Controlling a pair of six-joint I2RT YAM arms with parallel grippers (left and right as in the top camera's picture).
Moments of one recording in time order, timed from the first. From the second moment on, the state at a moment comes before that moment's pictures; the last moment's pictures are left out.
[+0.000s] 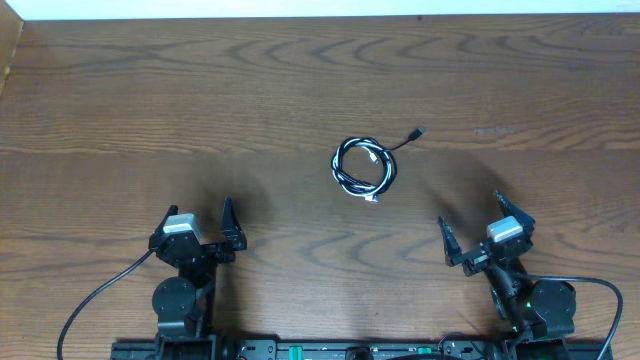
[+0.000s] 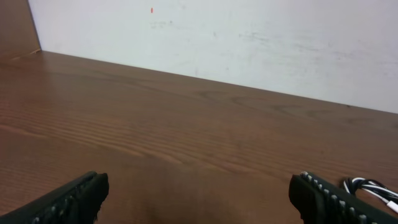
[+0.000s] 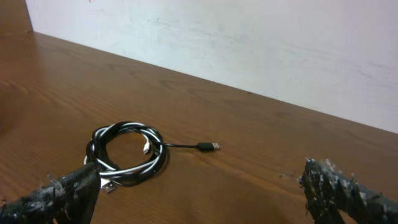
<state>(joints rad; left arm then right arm) 0.01 0.01 0.03 -0.12 -0.04 -0.16 0.12 0.01 0.01 -0.05 -0.27 -0.12</state>
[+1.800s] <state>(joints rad) 0.01 0.33 0.24 -0.17 0.08 -0.17 0.12 0.01 0.03 -0.06 -0.28 -0.06</state>
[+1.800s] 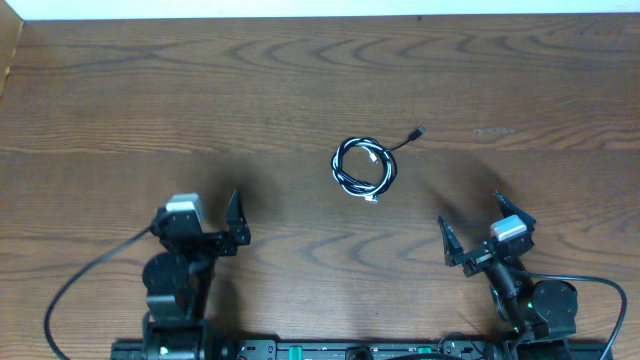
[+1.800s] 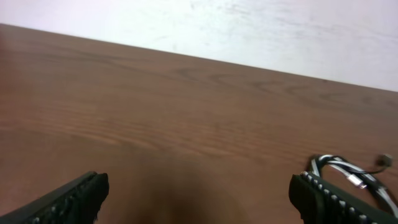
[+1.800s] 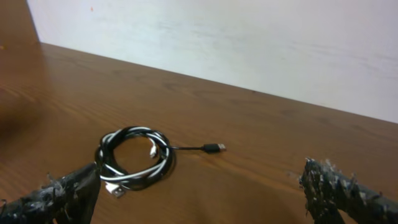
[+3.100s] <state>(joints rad) -0.26 1.52 1.56 -0.99 0.41 -0.12 0.10 1.04 1.09 -0.71 -0.39 -0.01</state>
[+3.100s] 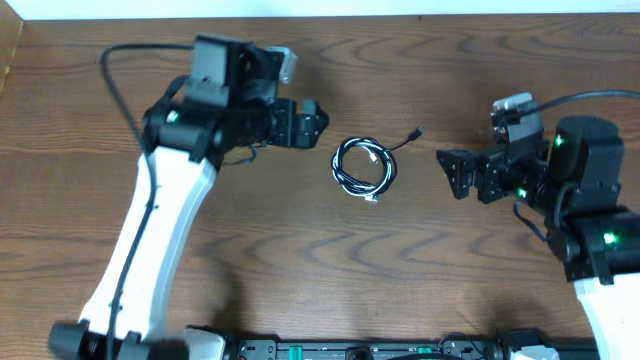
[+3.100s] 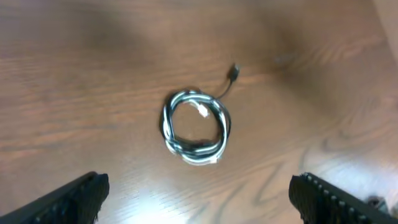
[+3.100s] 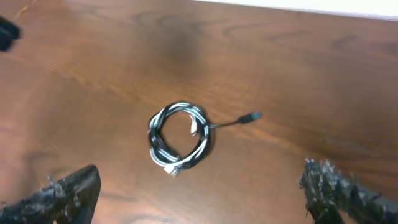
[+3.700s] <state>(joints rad) -0.35 1.86 1.61 -0.82 0.42 -0.06 0.06 1.14 1.10 -0.77 -0.55 -0.01</state>
